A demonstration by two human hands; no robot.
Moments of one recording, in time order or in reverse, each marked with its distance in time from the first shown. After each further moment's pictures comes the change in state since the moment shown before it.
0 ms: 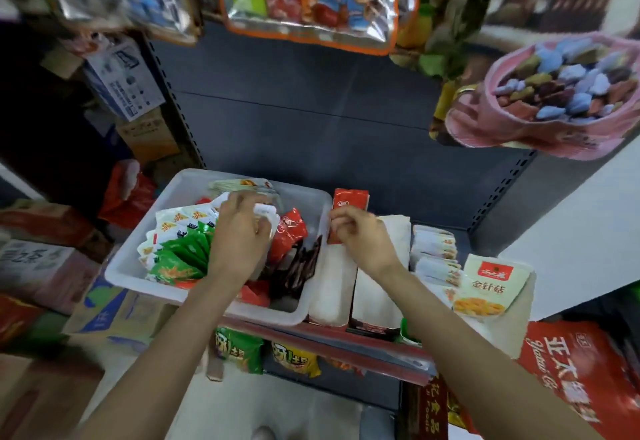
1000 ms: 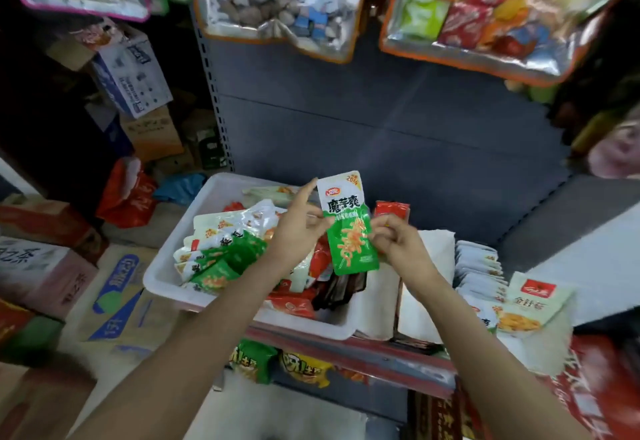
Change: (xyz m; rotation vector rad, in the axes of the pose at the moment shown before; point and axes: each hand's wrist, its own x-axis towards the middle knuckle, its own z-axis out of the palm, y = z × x) left_hand 0.034 -0.032 -0.008 -0.573 -0.327 -0.076; right_hand 0.009 -0.025 0.044 0.423 0.014 0.126
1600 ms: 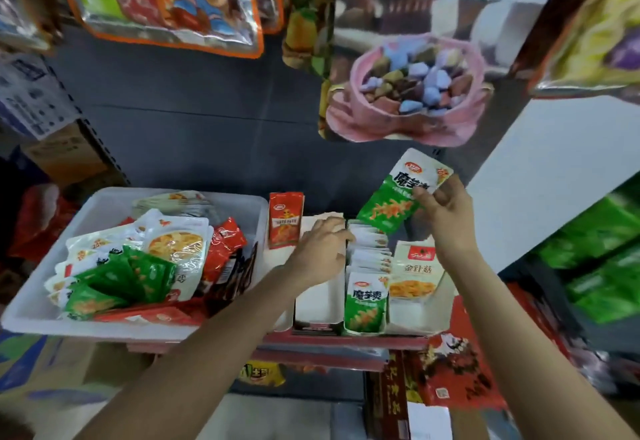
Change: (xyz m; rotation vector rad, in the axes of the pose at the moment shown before) left_hand 0.004 0.056 0.200 0.672 -0.453 0.320; right_hand -0.042 -0.005 -0.212 0.060 0.545 -0.191
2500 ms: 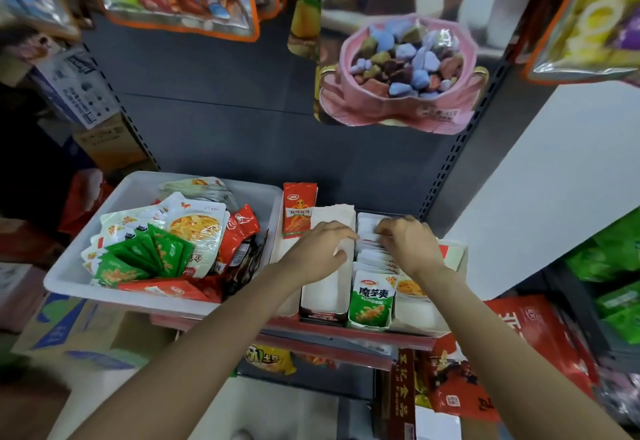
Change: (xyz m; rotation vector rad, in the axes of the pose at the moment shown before) left_hand -0.025 0.009 -0.004 -0.113 -0.005 -0.067; right_hand -0.011 0.051 0.016 -1.245 -0.539 -0.269
